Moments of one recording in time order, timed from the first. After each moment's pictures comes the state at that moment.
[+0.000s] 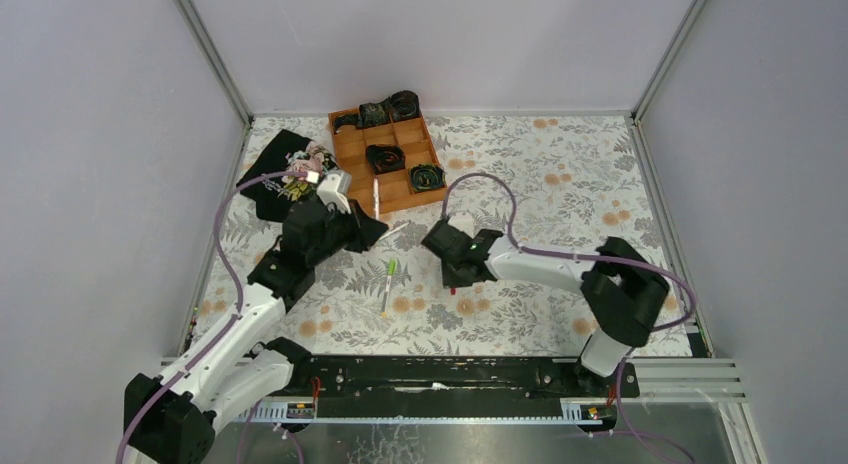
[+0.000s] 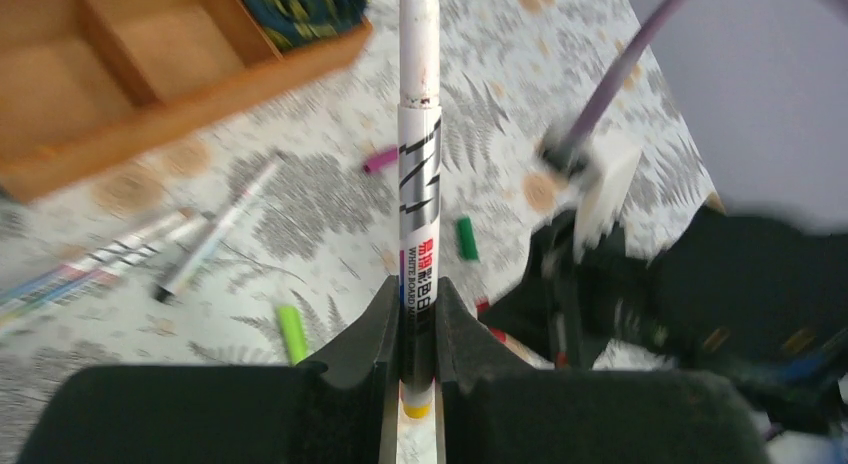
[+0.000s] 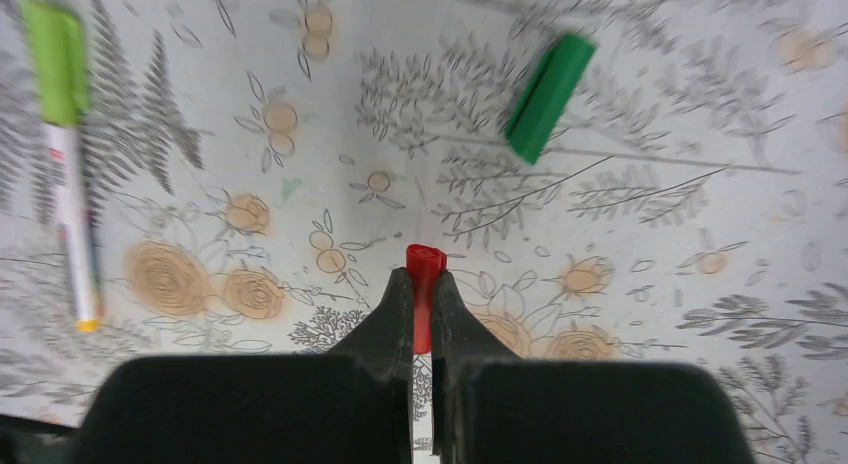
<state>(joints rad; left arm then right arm) -0.42 0.90 0.67 -0.10 0.21 -0.46 0.99 1.72 1.06 -0.56 0.26 0.82</state>
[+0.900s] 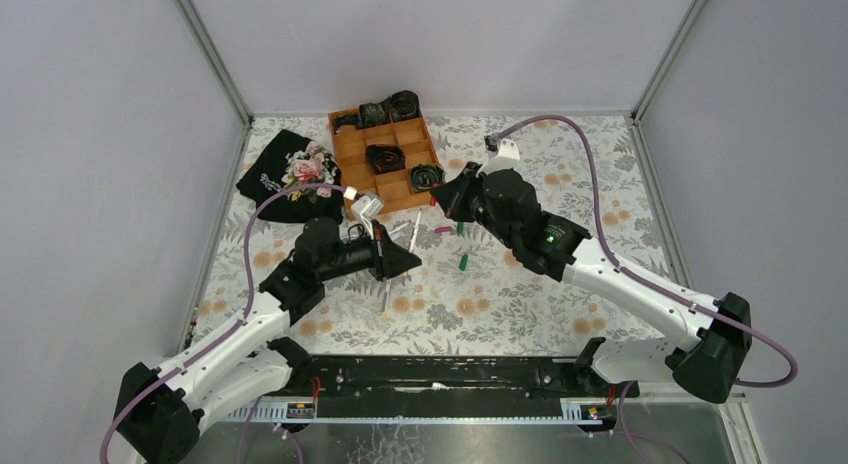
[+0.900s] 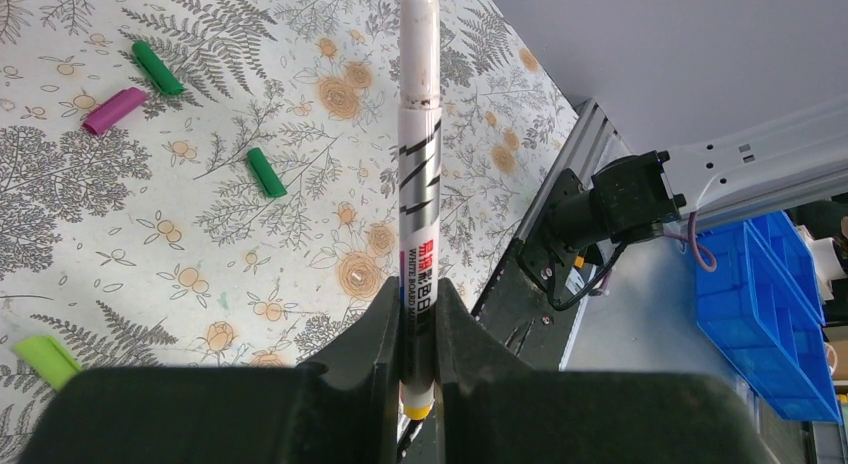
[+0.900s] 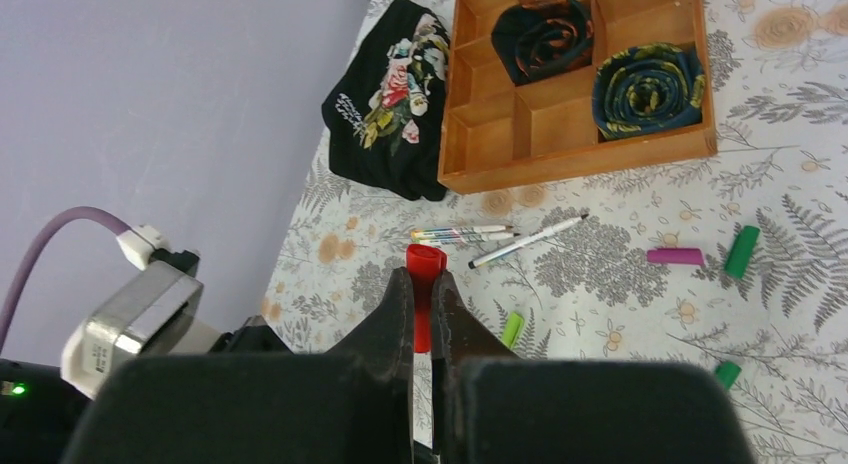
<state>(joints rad) -0.60 0.87 0.54 0.08 0.53 -0.53 0.89 1.25 1.12 -0.16 0.29 0.75</state>
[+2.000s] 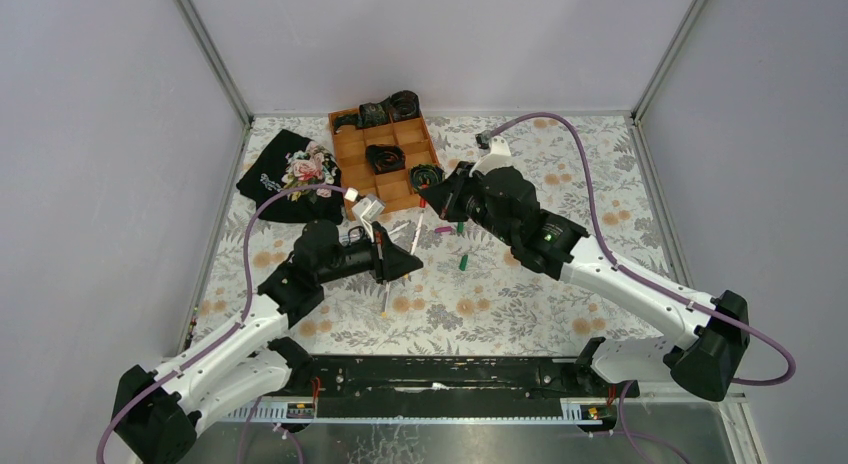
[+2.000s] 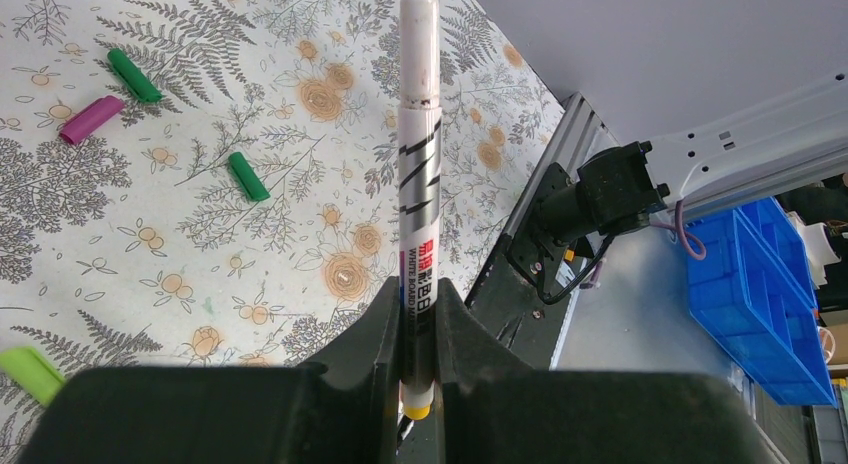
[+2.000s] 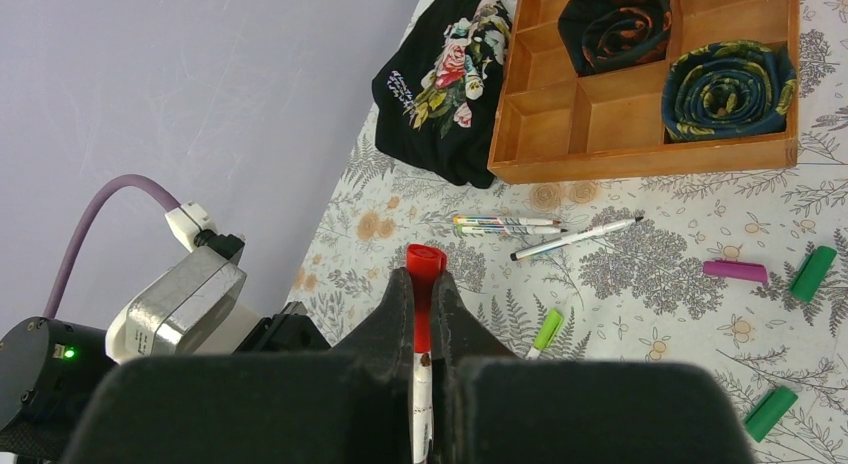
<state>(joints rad) -0.63 0.85 0.54 0.08 0.53 -0.53 0.89 1.27 1.13 -0.10 0.17 0.73</state>
